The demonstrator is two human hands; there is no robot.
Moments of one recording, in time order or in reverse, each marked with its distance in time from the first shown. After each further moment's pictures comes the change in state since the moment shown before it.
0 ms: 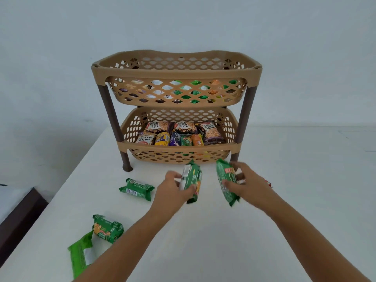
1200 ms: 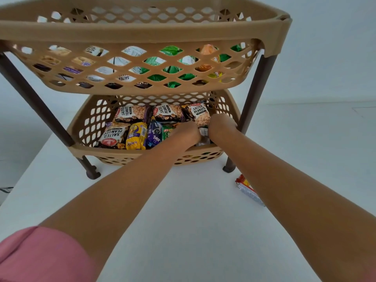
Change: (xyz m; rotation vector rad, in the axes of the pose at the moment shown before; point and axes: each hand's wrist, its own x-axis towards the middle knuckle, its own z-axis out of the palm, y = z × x) left_hand 0.212 0.082 0.065 0.691 -0.325 -0.006; right_hand 0.205 -0.045 0.006 -1.086 0.012 0.137
